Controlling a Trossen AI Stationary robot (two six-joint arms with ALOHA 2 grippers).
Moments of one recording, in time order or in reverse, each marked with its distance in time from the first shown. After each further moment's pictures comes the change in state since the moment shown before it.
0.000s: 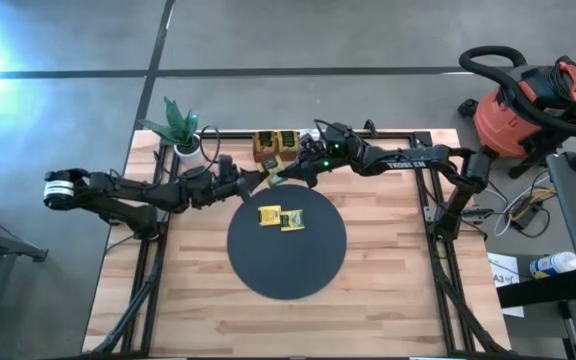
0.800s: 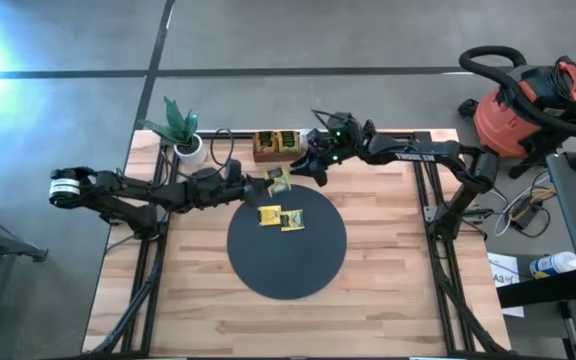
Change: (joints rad) left arm 0.000 0.058 0.020 -0.072 0.073 0.018; right arm -0.083 -0.060 0.031 -0.343 -0.029 -0.409
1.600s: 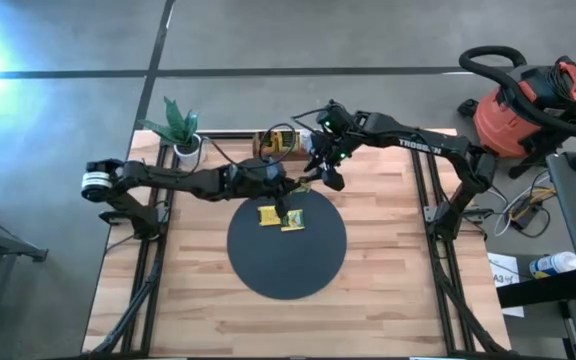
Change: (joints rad) left arm -0.006 0.277 0.465 -0.486 0.052 0.564; right arm 0.011 0.020 0.373 -0.848 0.064 -0.635
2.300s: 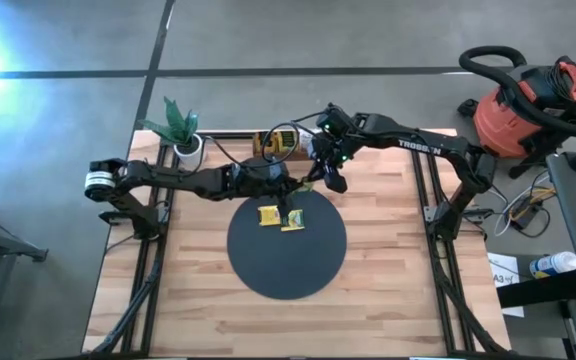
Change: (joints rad) left arm 0.002 0.027 0.029 0.004 0.005 0.016; right arm 0.011 0.001 -0.009 -0.049 0.020 -0.040
